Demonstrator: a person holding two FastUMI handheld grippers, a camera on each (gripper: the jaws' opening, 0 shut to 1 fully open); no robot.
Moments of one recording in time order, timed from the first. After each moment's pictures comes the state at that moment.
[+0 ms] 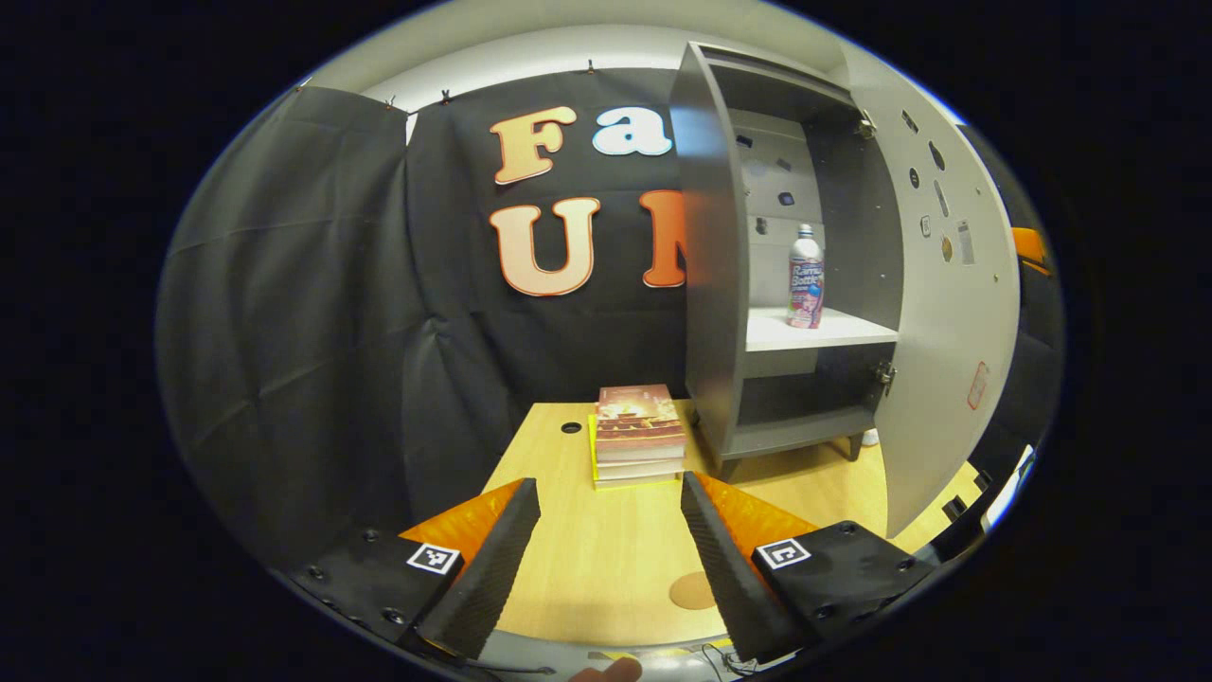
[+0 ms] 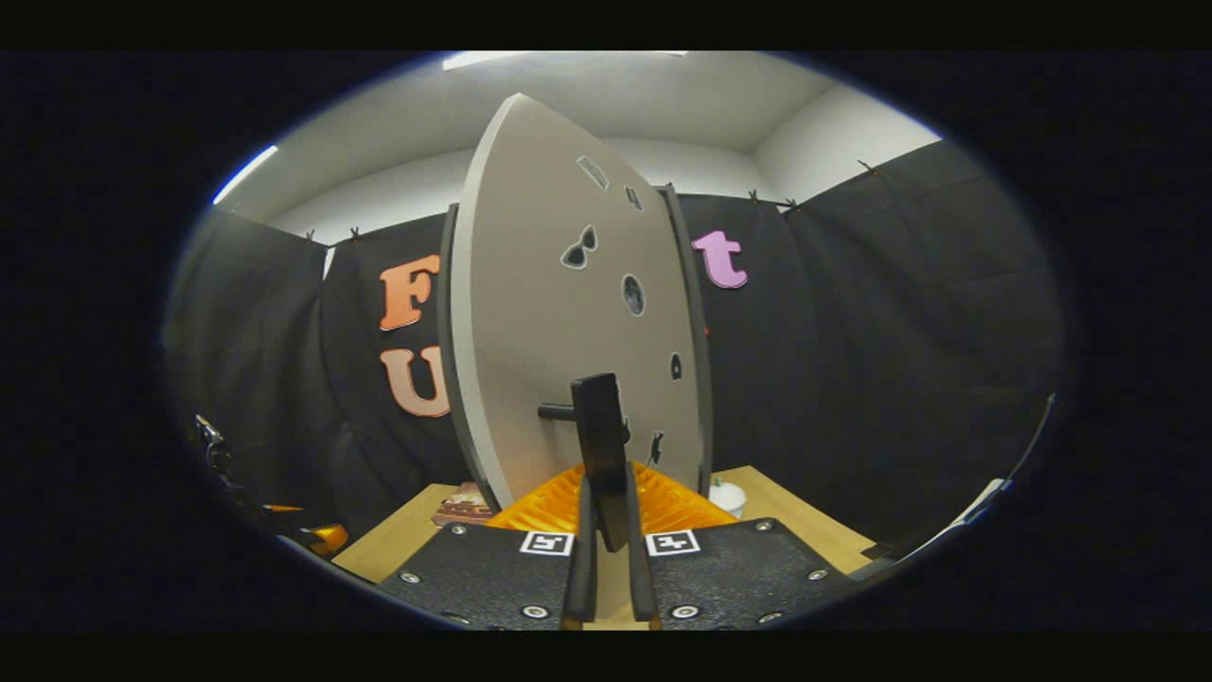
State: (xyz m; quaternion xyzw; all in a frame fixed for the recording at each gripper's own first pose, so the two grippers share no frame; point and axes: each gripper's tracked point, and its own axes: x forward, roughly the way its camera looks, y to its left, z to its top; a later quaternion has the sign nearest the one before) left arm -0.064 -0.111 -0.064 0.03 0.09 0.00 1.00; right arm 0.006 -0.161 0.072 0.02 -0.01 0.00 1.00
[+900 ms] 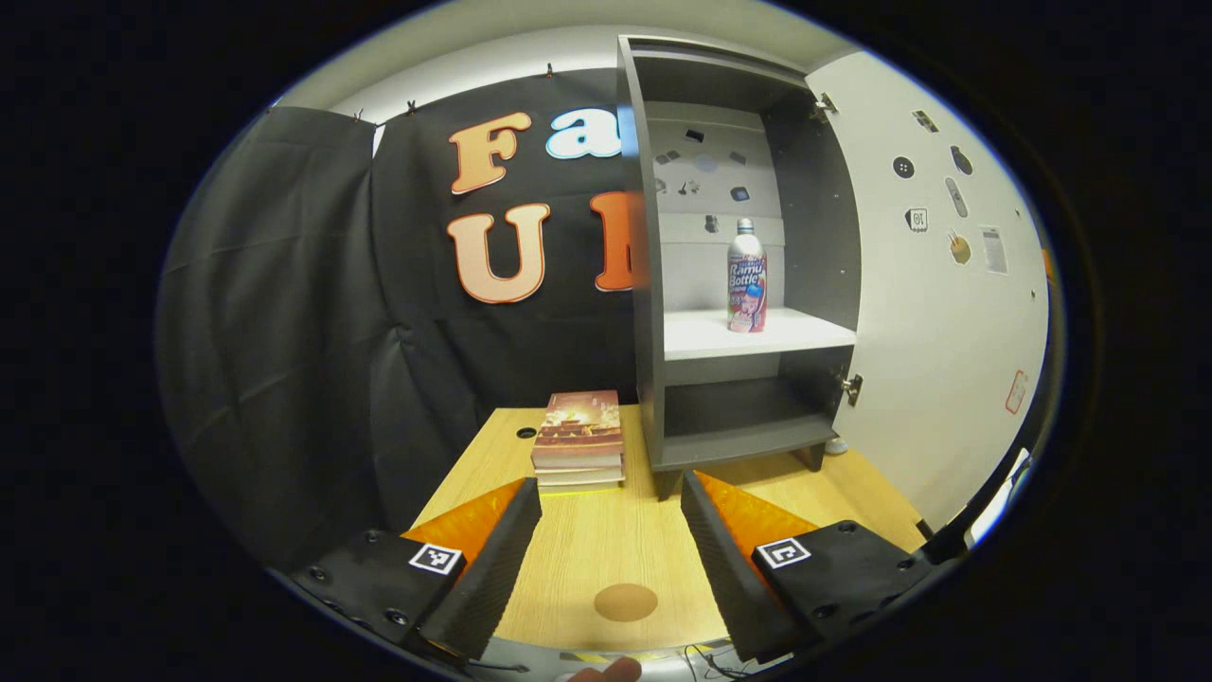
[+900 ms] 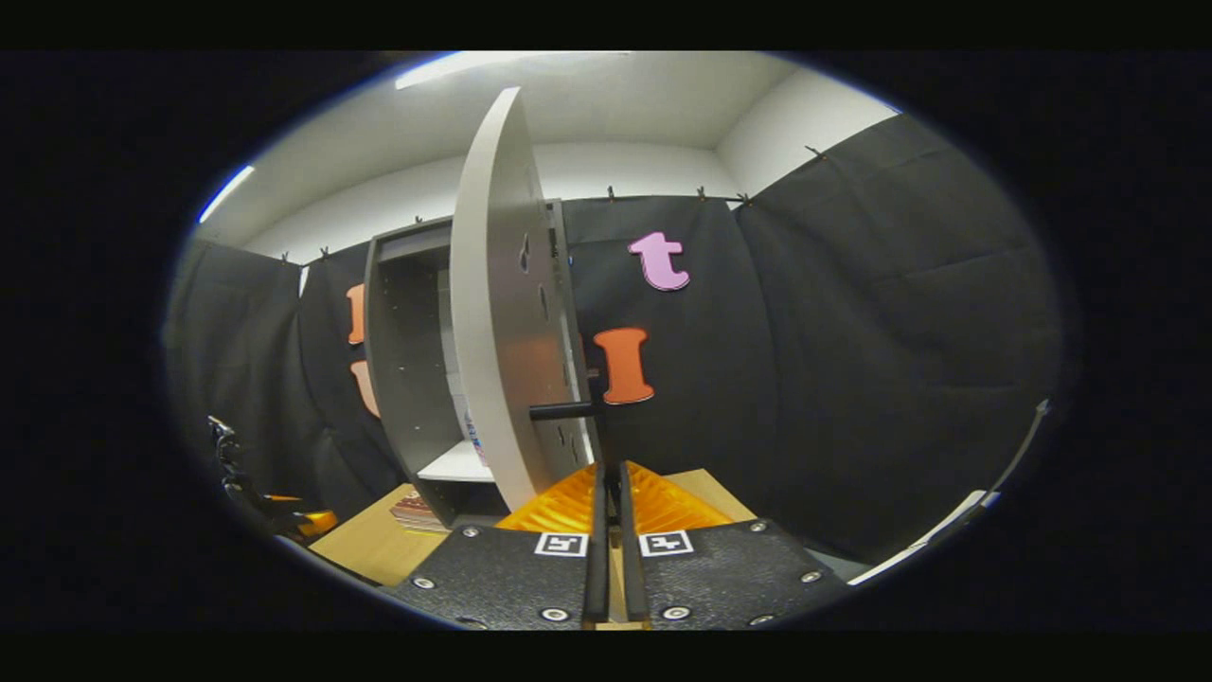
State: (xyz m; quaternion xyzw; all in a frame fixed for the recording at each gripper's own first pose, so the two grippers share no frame) left arm -0.045 -0.210 -0.046 0.03 0.07 -0.01 1.00; right arm -0.013 -0.307 0.073 0.06 -0.01 0.01 1.00
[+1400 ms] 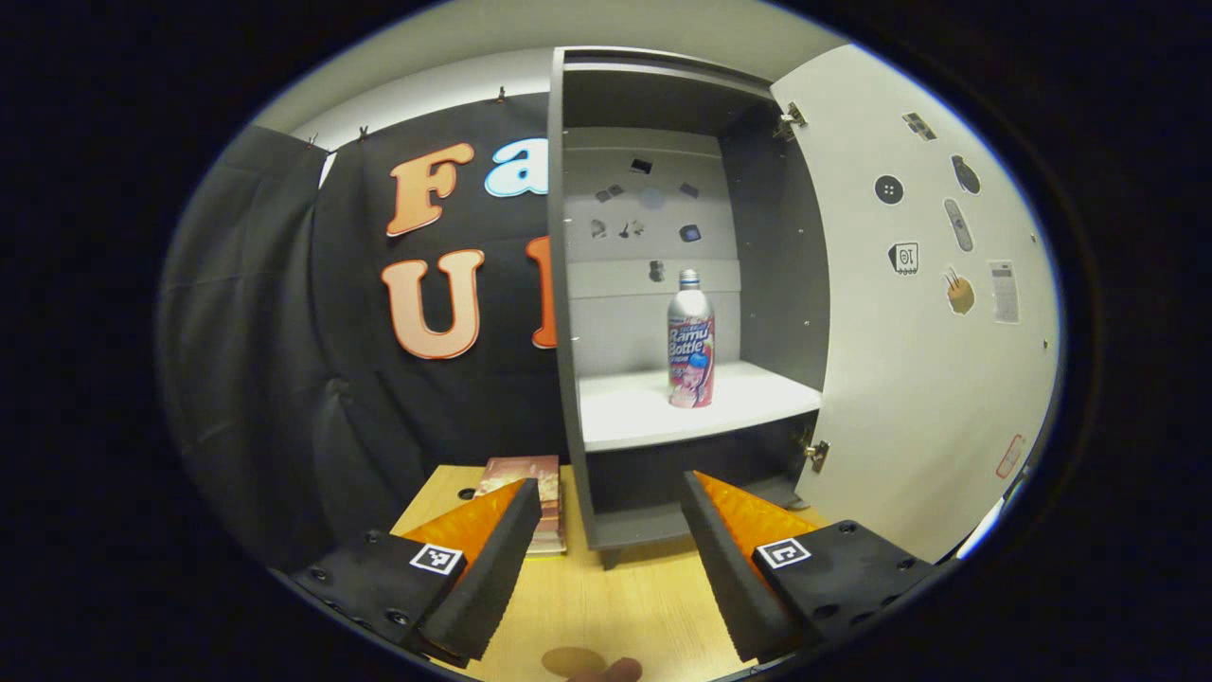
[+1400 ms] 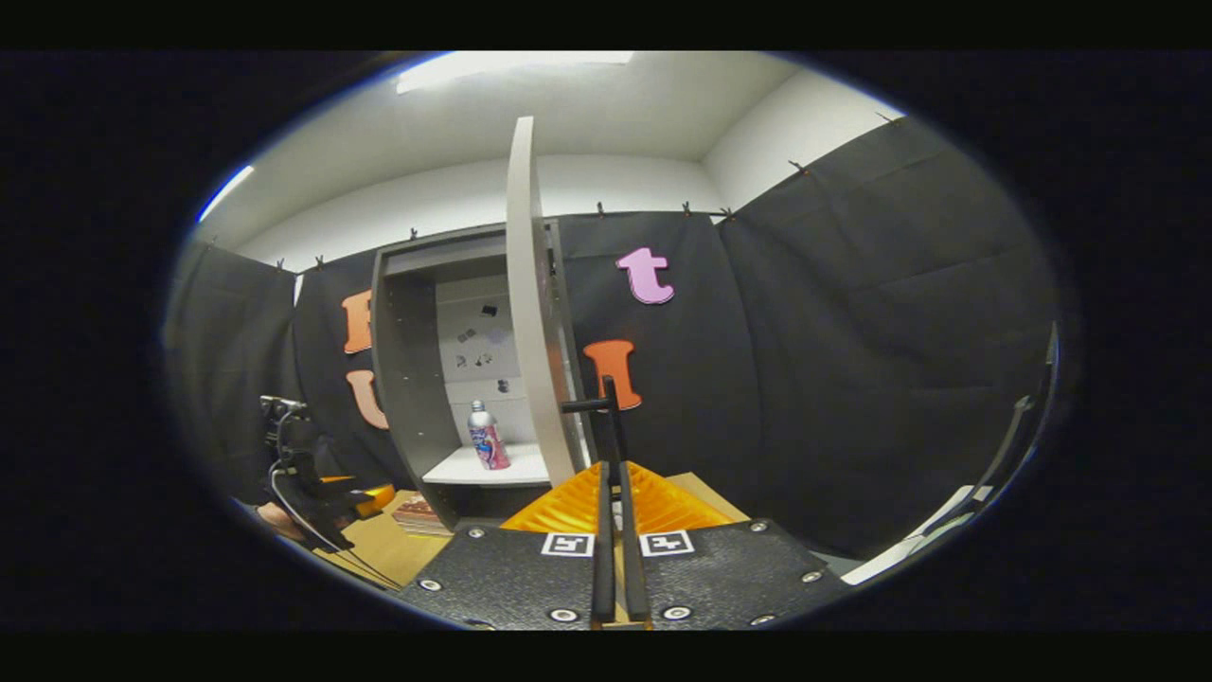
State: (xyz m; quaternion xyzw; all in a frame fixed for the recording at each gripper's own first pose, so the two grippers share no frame) left arm 0.056 -0.313 0.021 0.04 0.01 -0.09 1.00; right arm -0.076 -0.295 0.080 0.05 -0.04 -0.04 1.00
